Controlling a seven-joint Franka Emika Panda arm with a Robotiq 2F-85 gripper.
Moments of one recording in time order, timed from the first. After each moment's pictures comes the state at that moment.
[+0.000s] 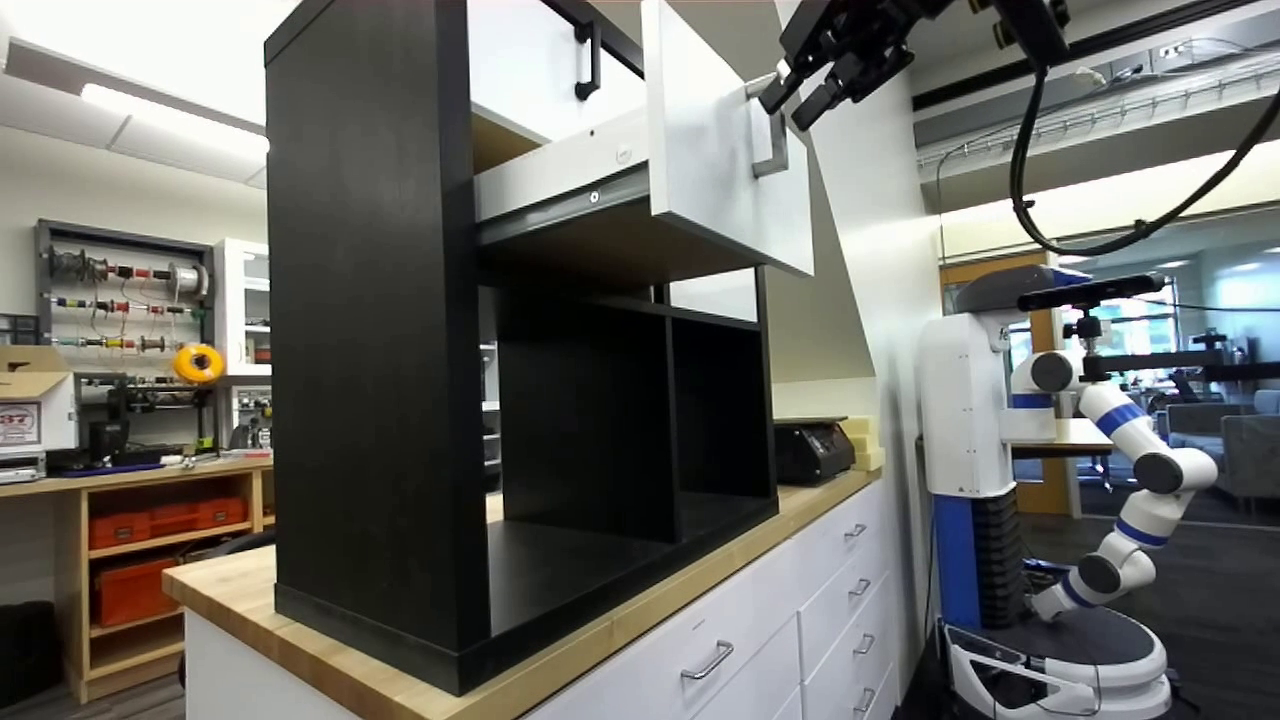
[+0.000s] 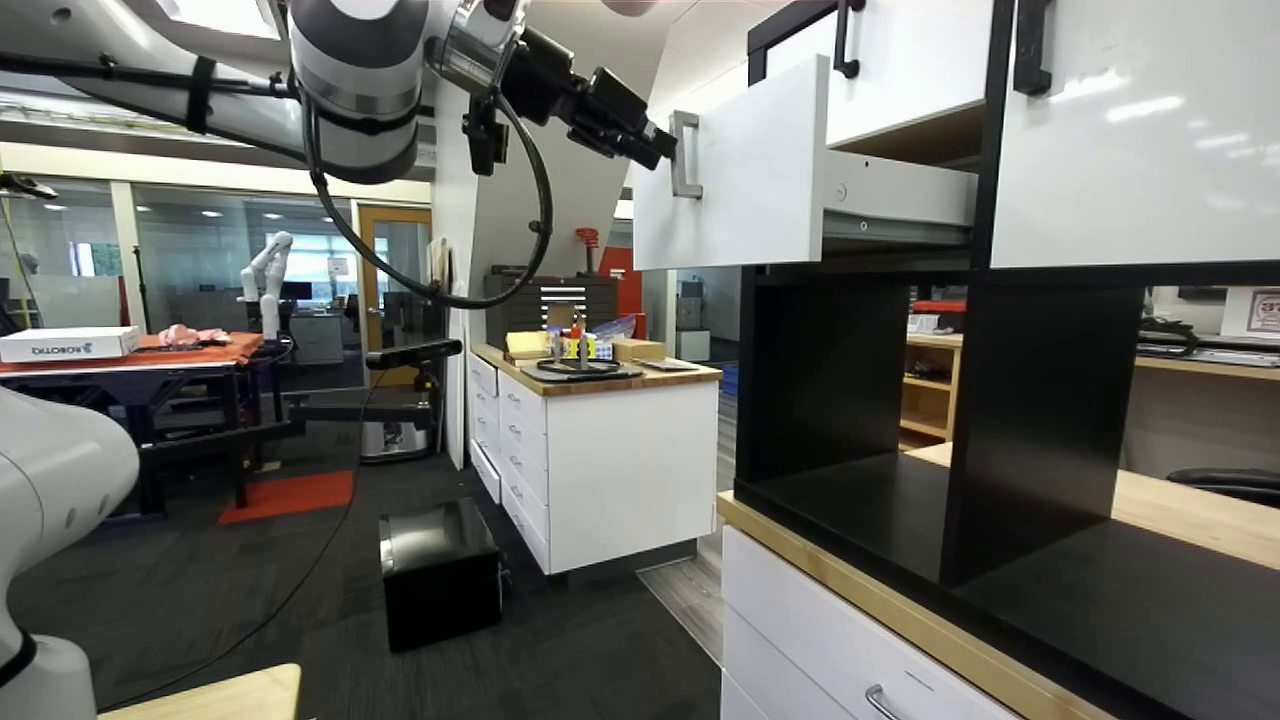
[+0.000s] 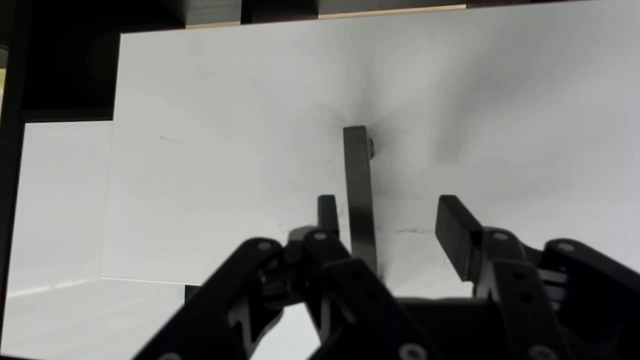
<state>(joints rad) -0.24 -0.74 0.29 -2.37 -0.31 2.76 0.53</state>
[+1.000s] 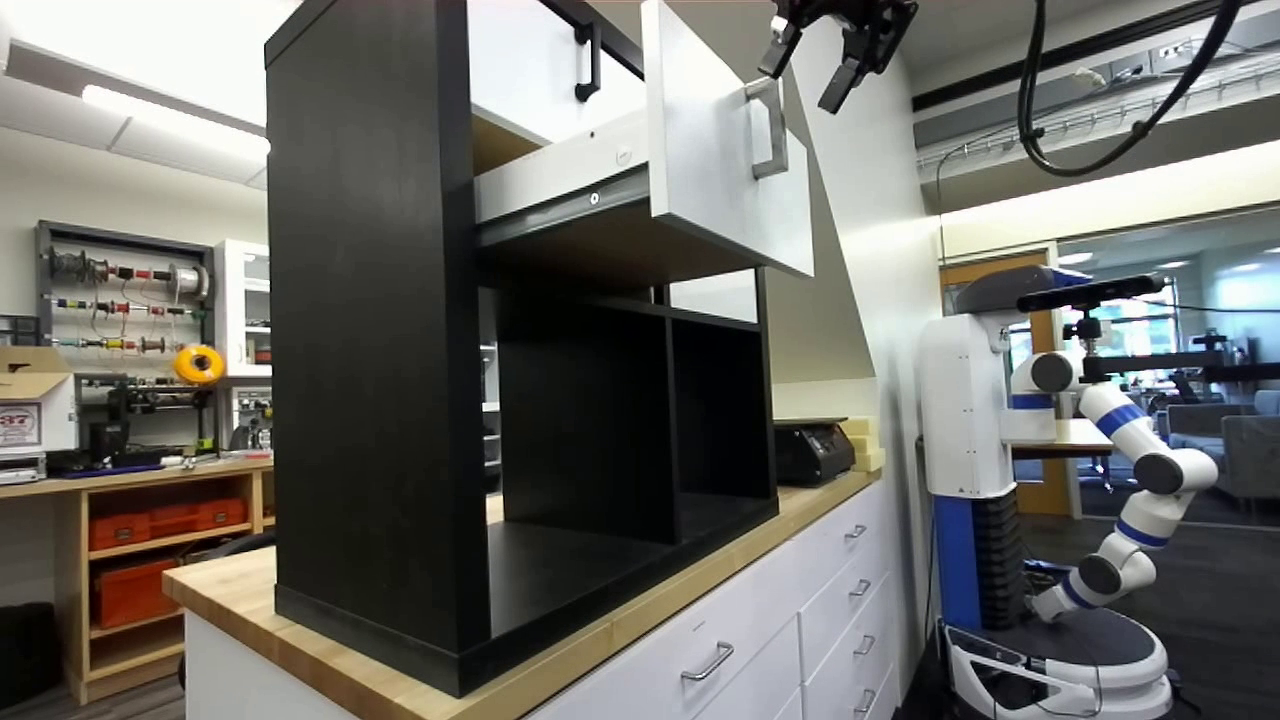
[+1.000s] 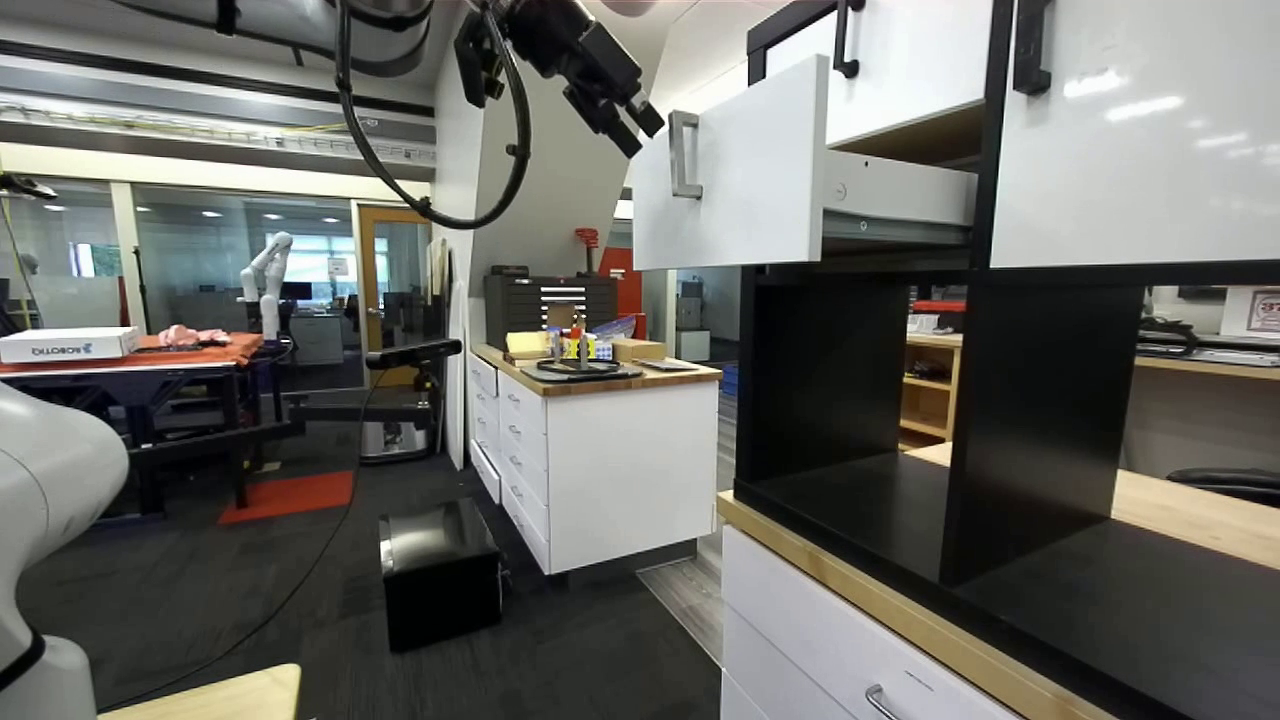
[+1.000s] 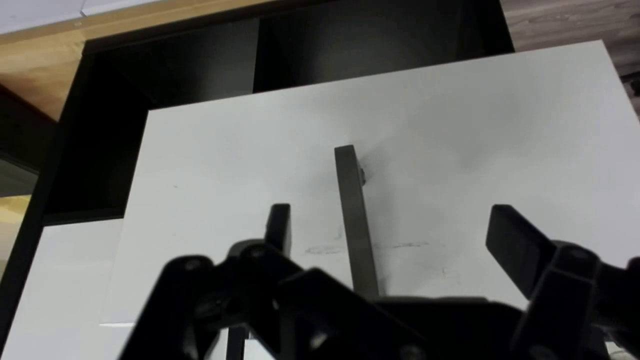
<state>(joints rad) -0.16 -0.59 0.25 -2.03 -0.14 2.21 0.41</state>
